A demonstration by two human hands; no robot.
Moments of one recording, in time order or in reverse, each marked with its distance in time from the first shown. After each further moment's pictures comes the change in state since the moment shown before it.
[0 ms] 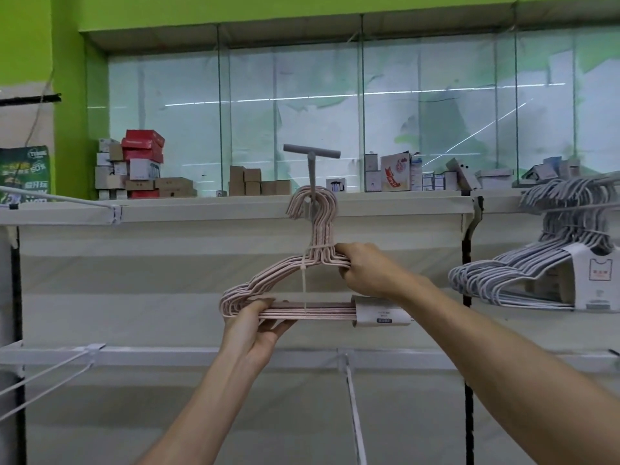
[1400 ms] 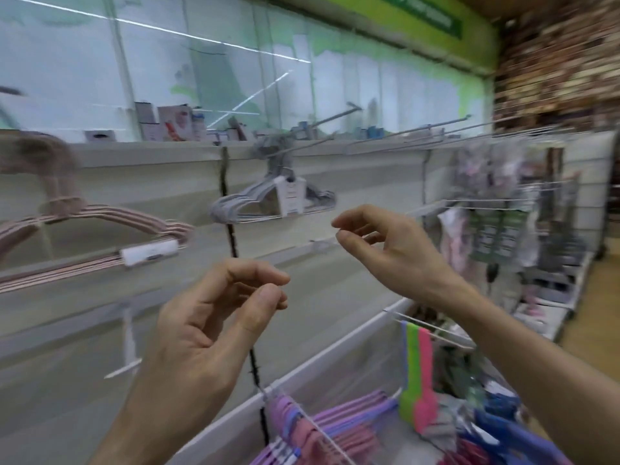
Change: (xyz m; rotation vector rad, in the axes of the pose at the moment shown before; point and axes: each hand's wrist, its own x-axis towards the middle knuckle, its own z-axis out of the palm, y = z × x) left_hand -0.292 -0.066 0.061 0.587 -1.071 0.560; right_hand -0.370 -0.018 -0.135 -0.020 0.601 0.380
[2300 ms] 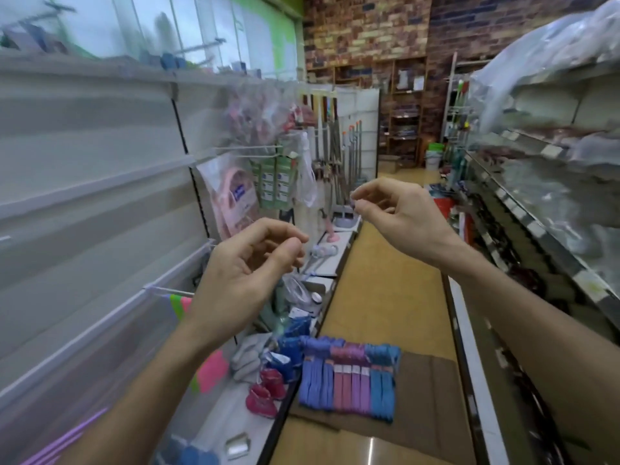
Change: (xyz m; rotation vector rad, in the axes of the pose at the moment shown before) left_hand 0.053 0.001 0.494 -0.447 -0.521 -0.001; right_hand -0.176 0.230 -0.413 -0.510 0.141 0.472
